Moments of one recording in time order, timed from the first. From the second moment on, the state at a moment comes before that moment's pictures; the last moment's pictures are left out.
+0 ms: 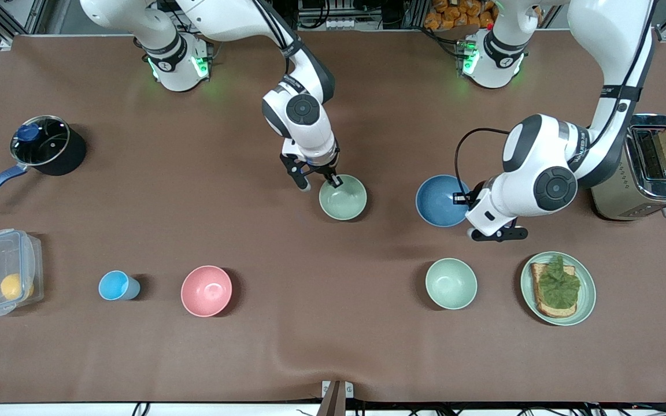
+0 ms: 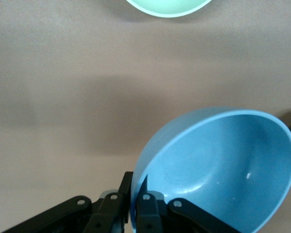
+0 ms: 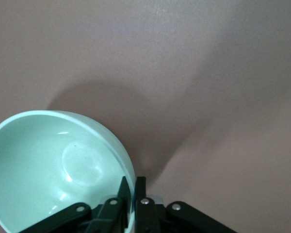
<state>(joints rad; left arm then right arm) -0.01 0.38 -0.32 -1.81 -0.04 1.91 -0.34 0.90 0.56 -0.05 -1.87 0.18 2.54 1.75</state>
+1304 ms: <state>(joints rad) -0.06 0.38 -0.42 -1.81 -0.14 1.91 -0.57 0.68 0.56 -0.05 -1.81 0.46 2.38 1.45</state>
